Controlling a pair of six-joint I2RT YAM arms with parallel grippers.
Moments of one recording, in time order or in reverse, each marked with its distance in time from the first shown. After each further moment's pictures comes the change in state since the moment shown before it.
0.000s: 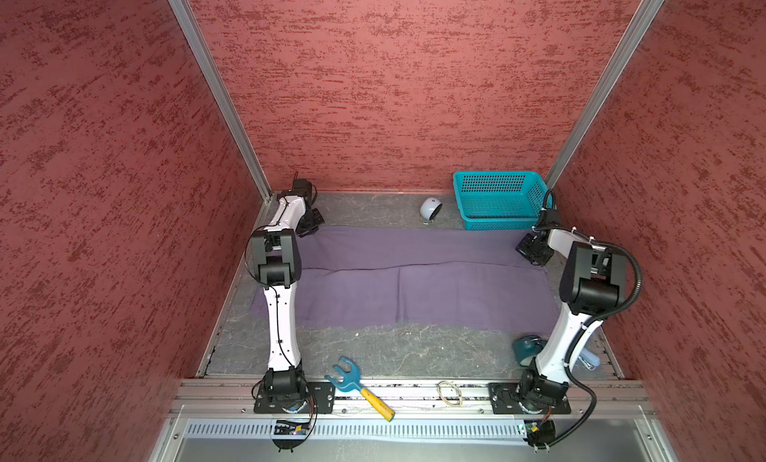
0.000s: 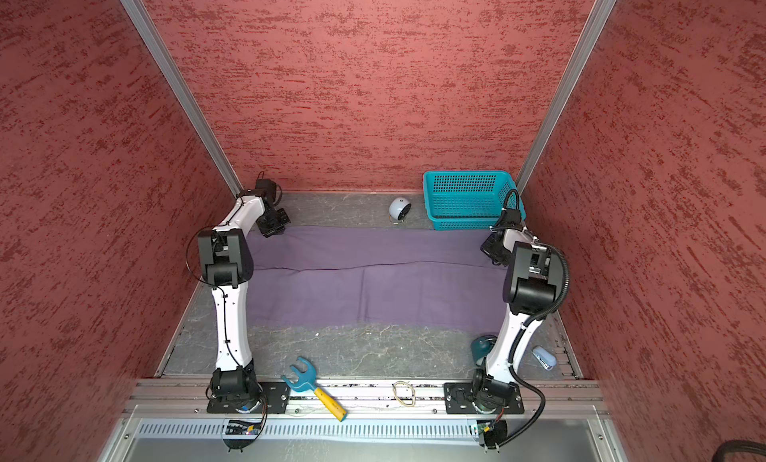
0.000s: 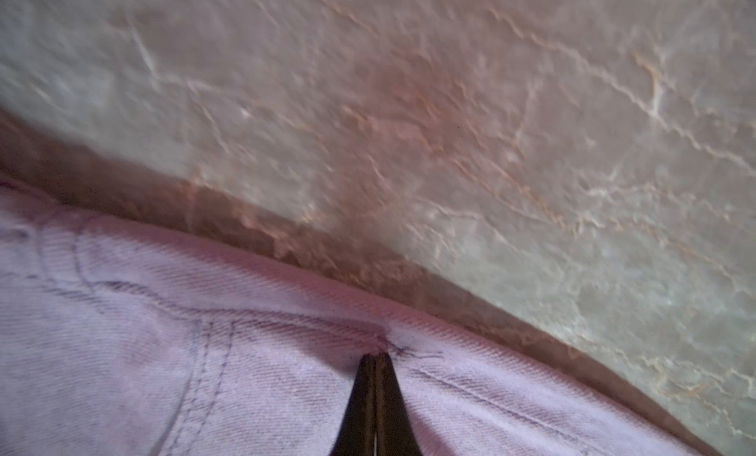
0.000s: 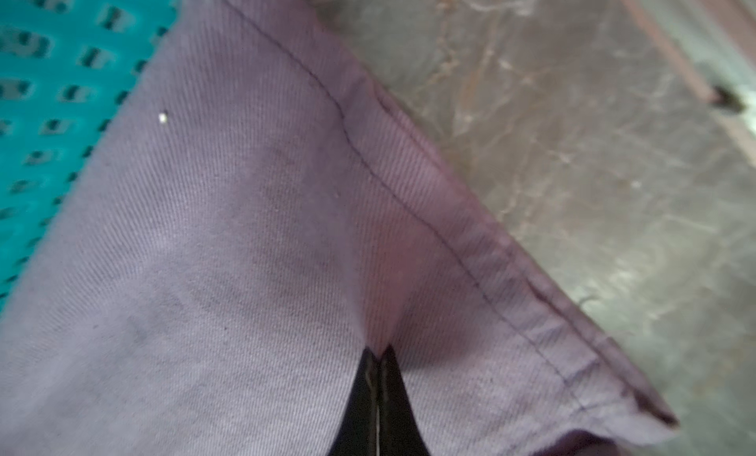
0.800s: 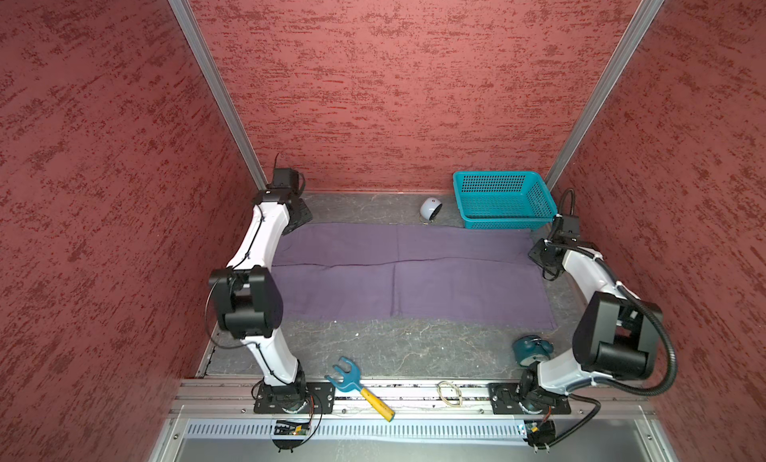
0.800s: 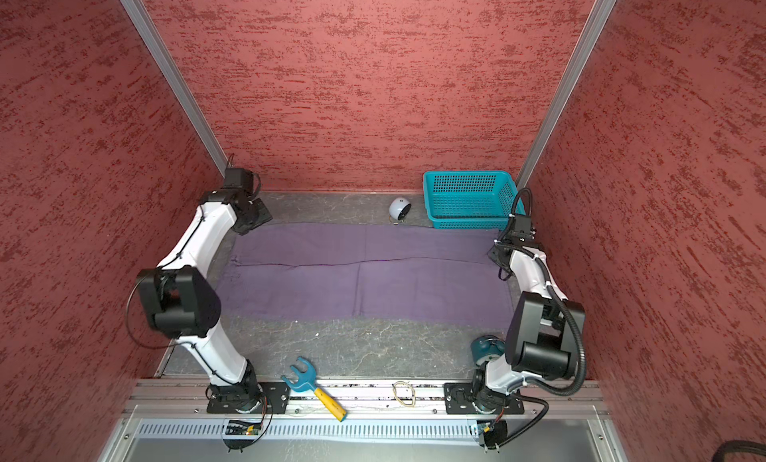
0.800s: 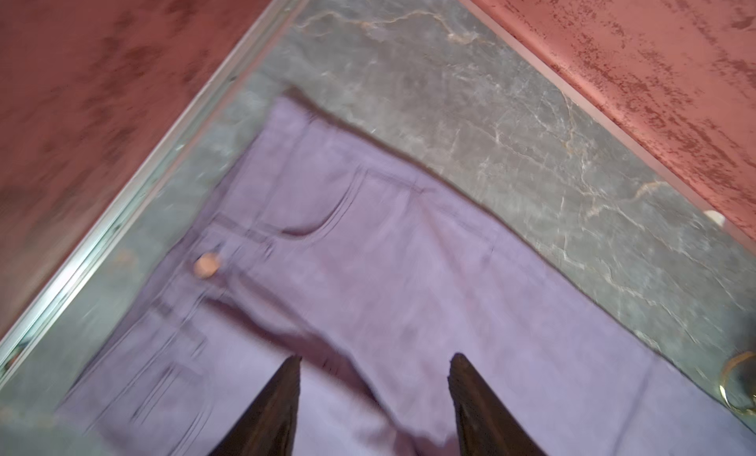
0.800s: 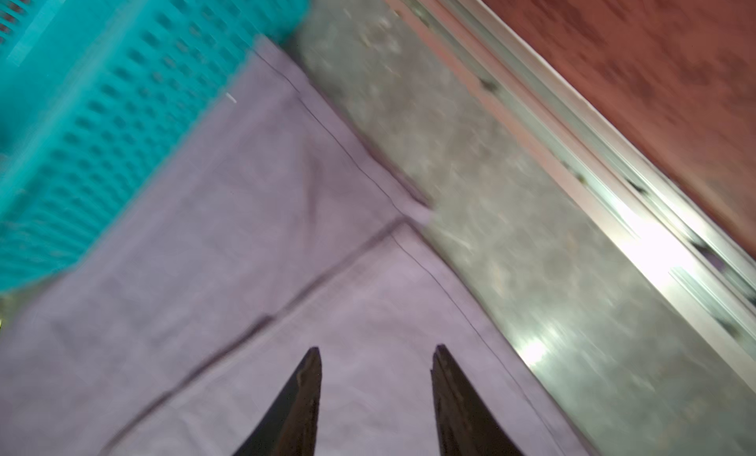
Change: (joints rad) left arm -0.026 -0.768 -0.603 0.103 -0.153 -0.081; right arm 0.011 -0.529 -0.340 -0.091 0.133 0.005
